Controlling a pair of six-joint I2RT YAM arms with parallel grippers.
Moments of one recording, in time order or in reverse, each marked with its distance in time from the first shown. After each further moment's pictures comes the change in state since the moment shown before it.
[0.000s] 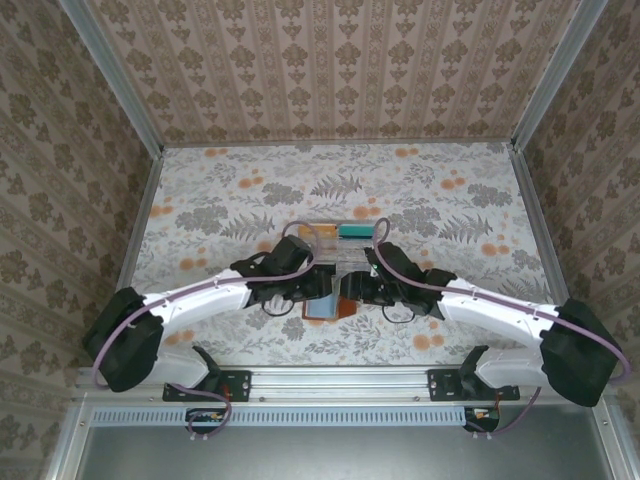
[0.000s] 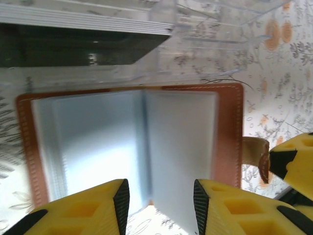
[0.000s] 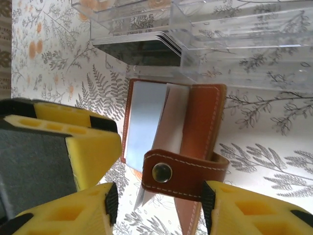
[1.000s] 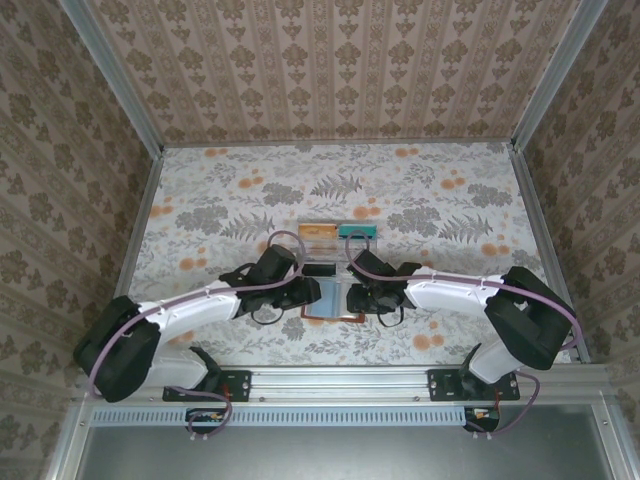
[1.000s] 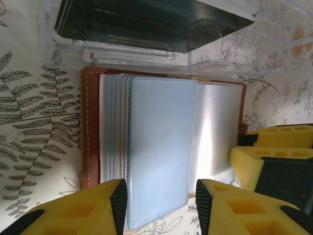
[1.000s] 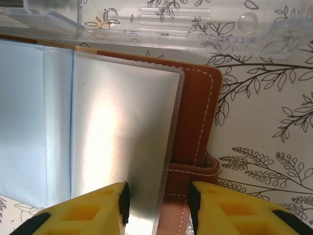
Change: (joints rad) left arm 0.061 -0.033 -0.159 0.138 0.053 -0.030; right arm 0.023 0.266 0.076 -0.153 0.104 -0.062
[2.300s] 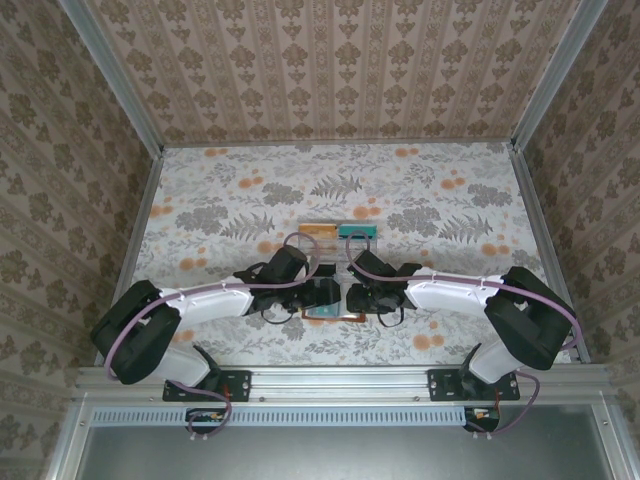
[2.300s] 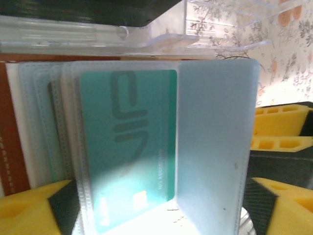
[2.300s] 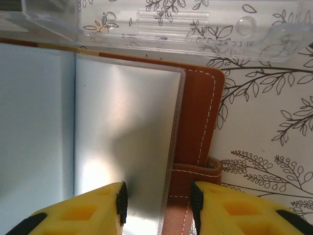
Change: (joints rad) left arm -0.048 0.108 0.032 0.095 0.083 0.011; right arm 0.000 0.000 -0.011 0.020 0.004 0.001
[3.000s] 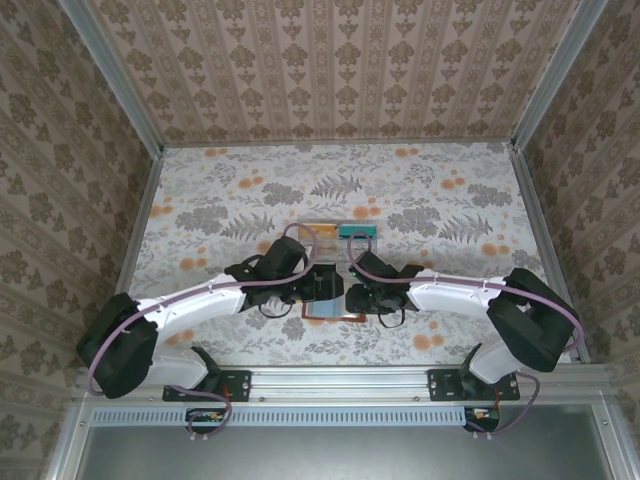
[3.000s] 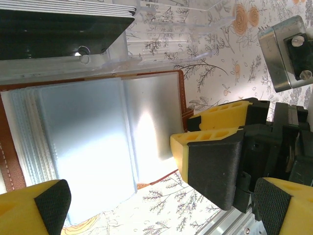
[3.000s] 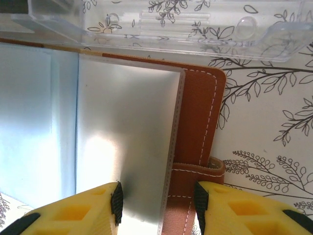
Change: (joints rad) left arm -0.005 -0.101 0.087 -0.151 -0.023 0.070; right arm -0.007 -0.018 -0.021 0.028 -0.001 0.004
